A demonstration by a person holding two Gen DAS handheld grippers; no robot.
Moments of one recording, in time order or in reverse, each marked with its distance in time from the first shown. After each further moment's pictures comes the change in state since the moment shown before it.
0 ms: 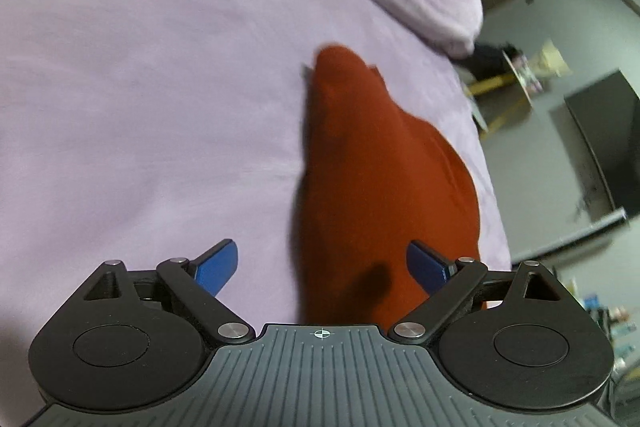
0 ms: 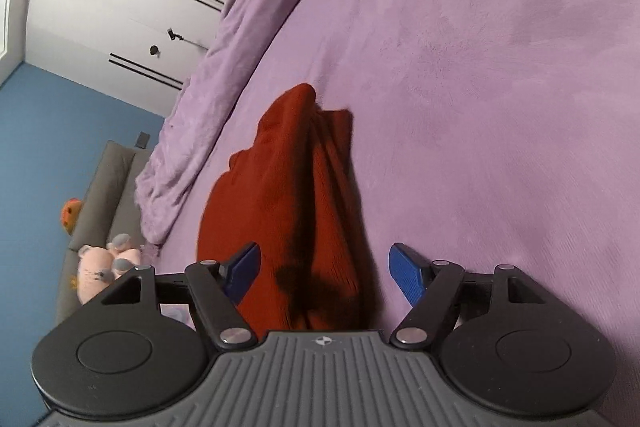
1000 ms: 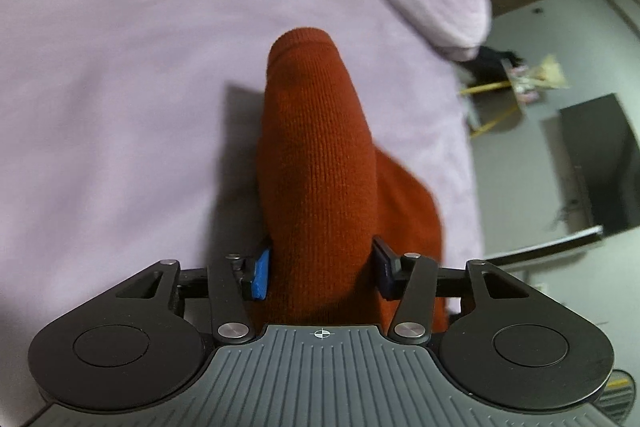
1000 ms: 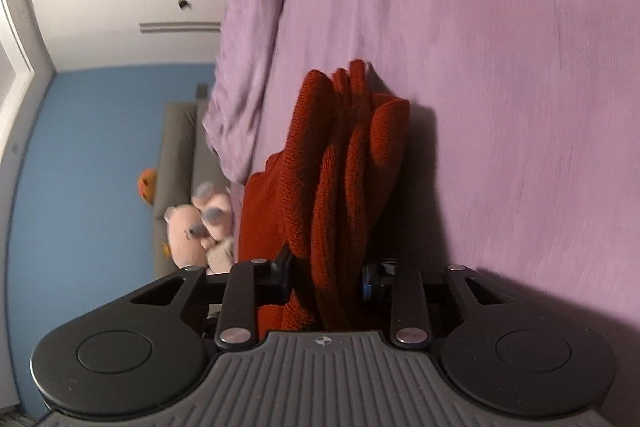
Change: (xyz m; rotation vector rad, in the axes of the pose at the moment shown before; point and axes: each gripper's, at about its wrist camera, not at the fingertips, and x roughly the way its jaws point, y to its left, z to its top) left arm -0.060 0.034 -0.003 -0.116 0.060 0.001; right arm 0.104 0.054 -0.087 0.199 0.279 0.237
